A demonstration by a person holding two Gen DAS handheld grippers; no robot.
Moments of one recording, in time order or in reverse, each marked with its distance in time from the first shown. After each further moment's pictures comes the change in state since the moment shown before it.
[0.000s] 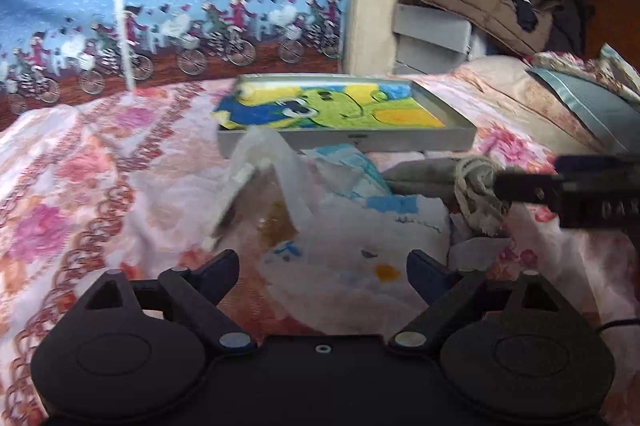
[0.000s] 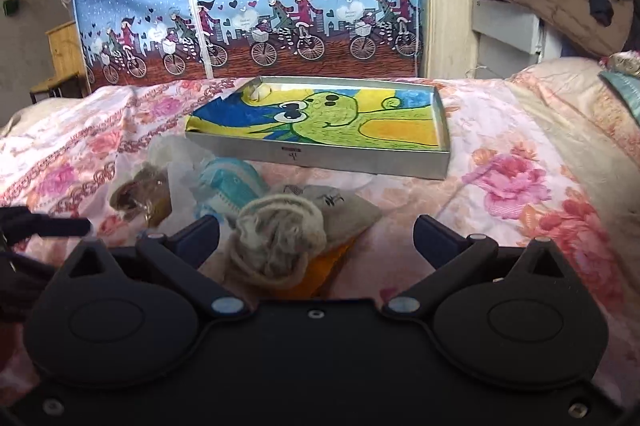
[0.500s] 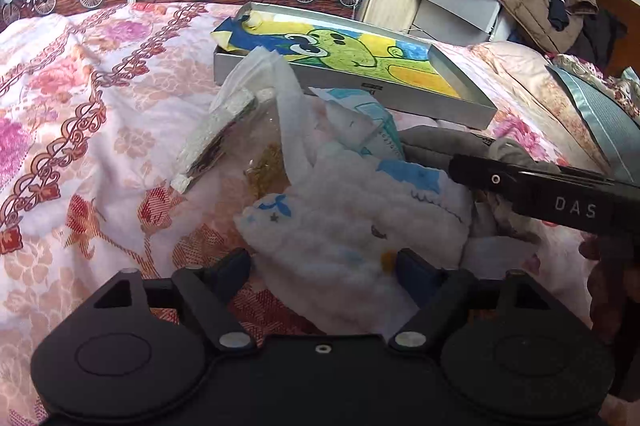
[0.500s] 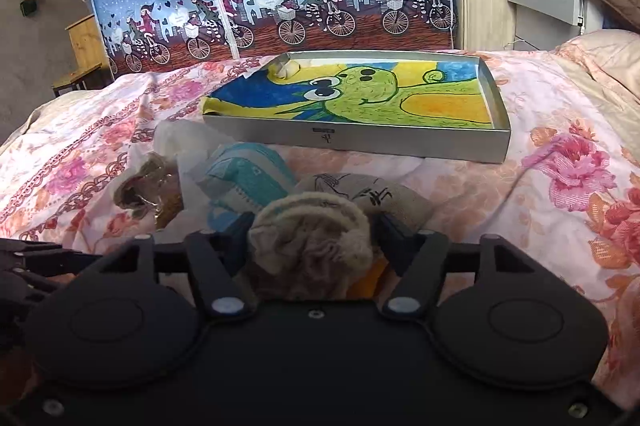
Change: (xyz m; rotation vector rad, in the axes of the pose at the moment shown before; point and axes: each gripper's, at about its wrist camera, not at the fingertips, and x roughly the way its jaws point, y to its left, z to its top) left arm 0.039 0.020 -0.005 -0.201 0.158 -0.056; right arm 0.063 0.010 -0.001 0.027 0.065 0.114
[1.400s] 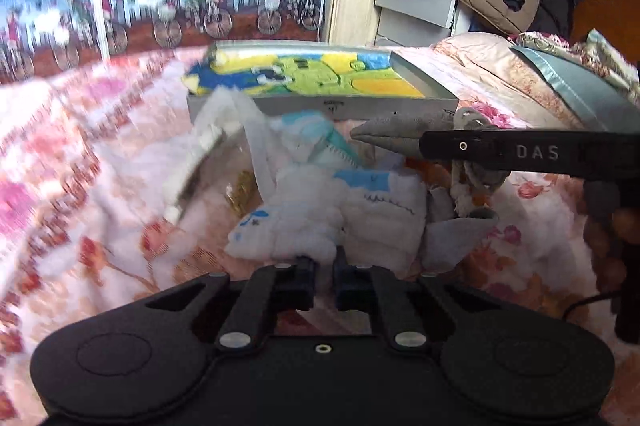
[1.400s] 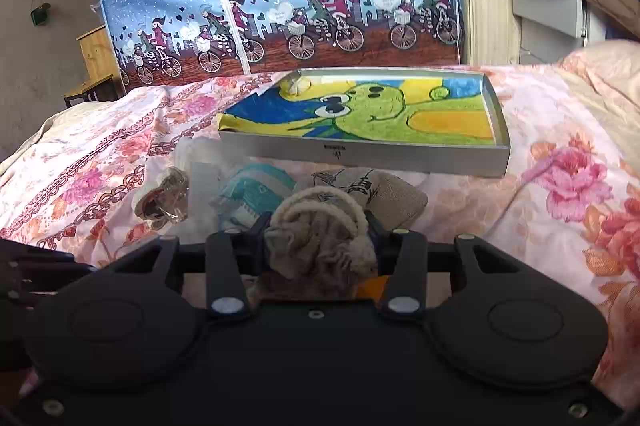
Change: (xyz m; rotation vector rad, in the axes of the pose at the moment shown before) left arm -0.030 -0.028 -0.013 0.208 -0.095 0.016; right arm -0.030 -0.002 0.000 0.002 -0.035 0.029
